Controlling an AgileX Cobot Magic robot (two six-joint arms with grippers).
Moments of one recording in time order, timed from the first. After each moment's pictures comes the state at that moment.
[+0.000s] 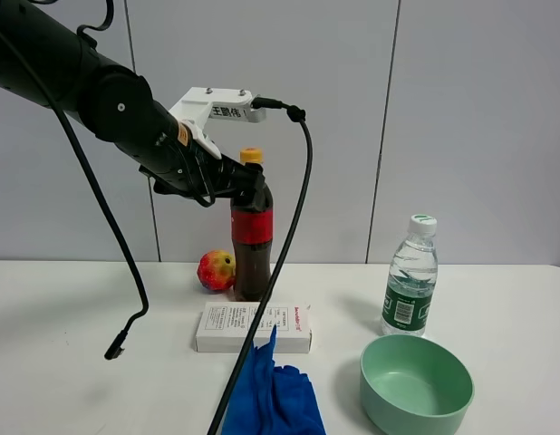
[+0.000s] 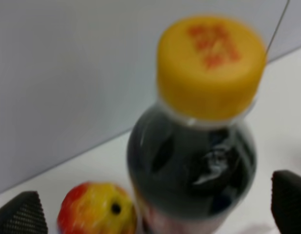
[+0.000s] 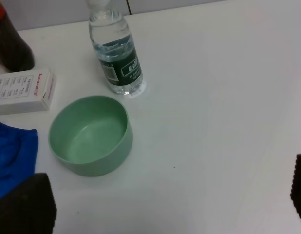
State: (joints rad) left arm -0.48 1.89 -1.32 0.27 0.12 -0.39; right arm -0.03 0.00 -0.49 0.09 1.07 0.04
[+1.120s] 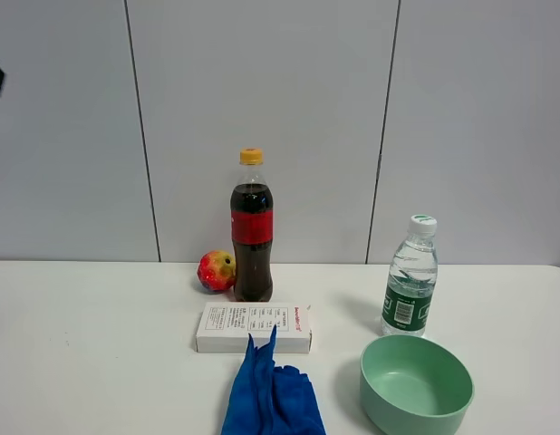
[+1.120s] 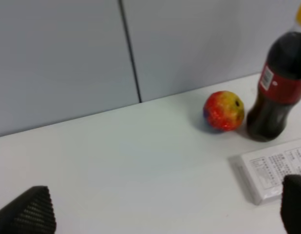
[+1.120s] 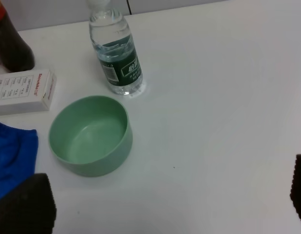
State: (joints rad) left arm -0.18 0.88 -0.92 0.01 0.61 -0.07; right arm -0.03 0.00 -0.49 0.09 1.07 0.04
